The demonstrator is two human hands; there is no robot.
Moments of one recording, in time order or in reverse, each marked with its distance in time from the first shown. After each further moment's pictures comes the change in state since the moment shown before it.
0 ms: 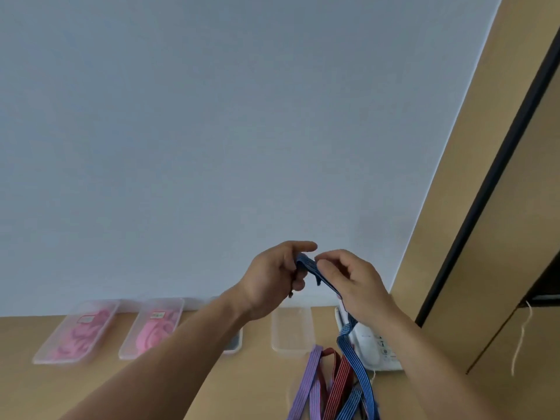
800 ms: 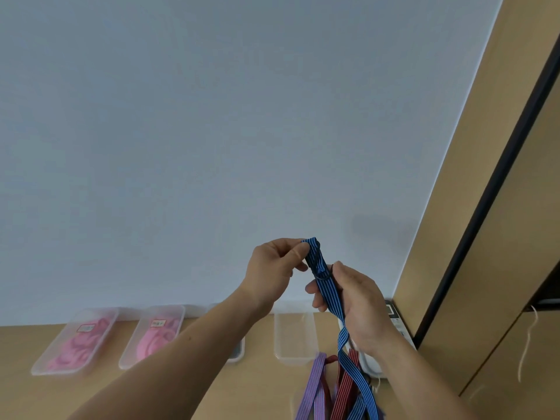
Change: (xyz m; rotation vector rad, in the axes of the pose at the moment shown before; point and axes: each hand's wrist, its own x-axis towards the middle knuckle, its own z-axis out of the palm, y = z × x) left_hand 0.007 0.008 0.002 0.296 0.324 0.220; right_hand -0.012 -0.006 0.022 0.634 -0.007 0.151
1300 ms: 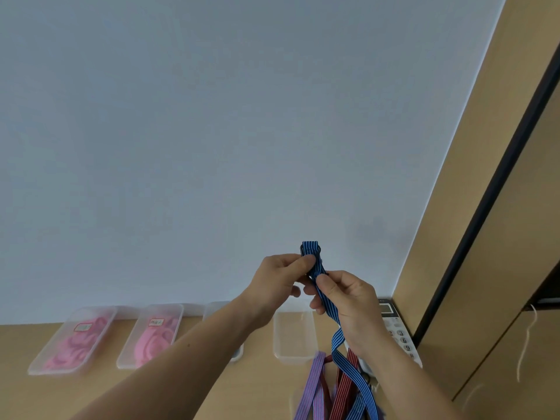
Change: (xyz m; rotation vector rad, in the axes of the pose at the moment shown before) left_hand -0.002 -0.014 -0.002 -0.014 -0.250 -0.144; right_hand 0.002 0.015 0.003 -0.091 0.152 0.017
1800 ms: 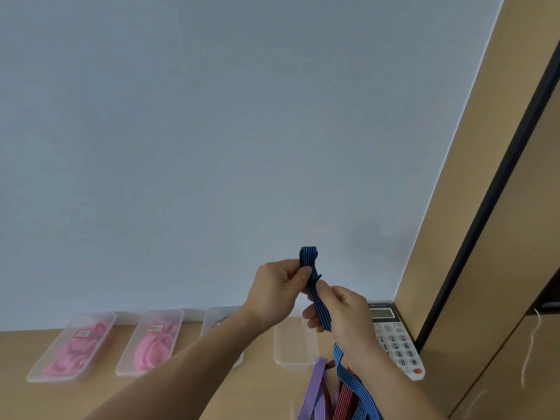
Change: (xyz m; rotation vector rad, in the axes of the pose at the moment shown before) left_hand 0.003 -0.010 0.000 0.366 0.139 0.217; right_hand 0.000 0.011 0.007 -0.135 0.078 0.101
